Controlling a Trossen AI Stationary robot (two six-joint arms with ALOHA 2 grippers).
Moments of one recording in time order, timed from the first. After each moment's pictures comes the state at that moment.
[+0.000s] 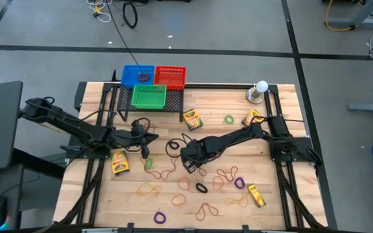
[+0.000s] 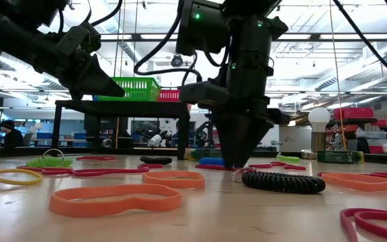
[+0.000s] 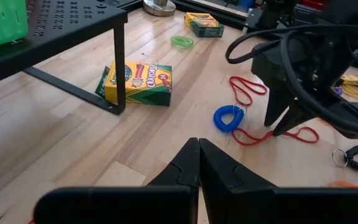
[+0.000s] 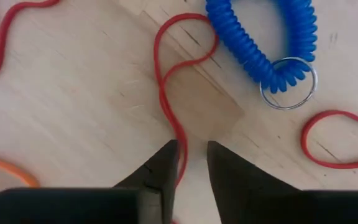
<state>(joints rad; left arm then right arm) -0.24 0.99 0.26 0.32 -0.57 -0.40 0.17 2.11 1.47 -0.77 0.04 1.02</state>
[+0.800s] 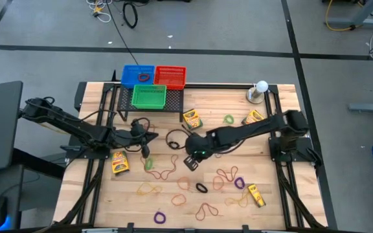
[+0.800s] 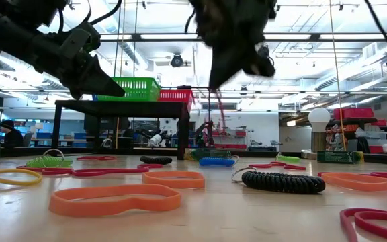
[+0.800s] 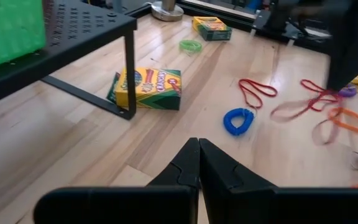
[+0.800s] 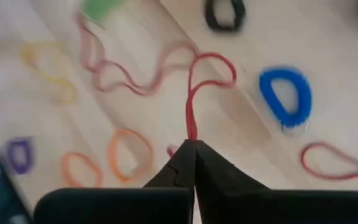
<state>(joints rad) -0.24 0.99 0.26 0.32 -0.62 -0.37 0.16 1.84 1.47 -0.72 0.03 0.87</state>
